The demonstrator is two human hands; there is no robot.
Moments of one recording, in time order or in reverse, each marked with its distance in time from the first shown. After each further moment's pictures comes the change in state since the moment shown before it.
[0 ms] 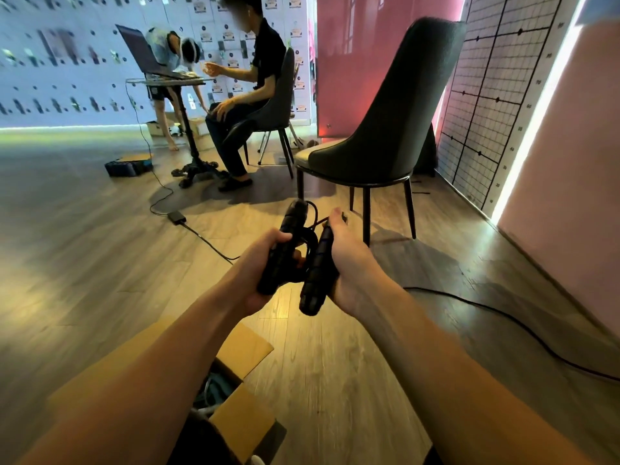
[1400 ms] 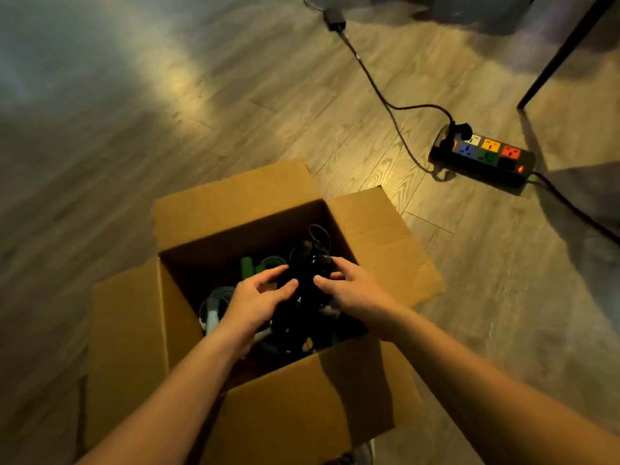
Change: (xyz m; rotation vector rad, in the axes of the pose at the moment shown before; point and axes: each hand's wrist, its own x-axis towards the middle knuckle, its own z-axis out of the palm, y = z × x) left_hand -0.027 -0.282 -0.333 0.026 0.856 -0.356; right_hand 0.250 0.386 0.058 -0.838 -0.541 0.424
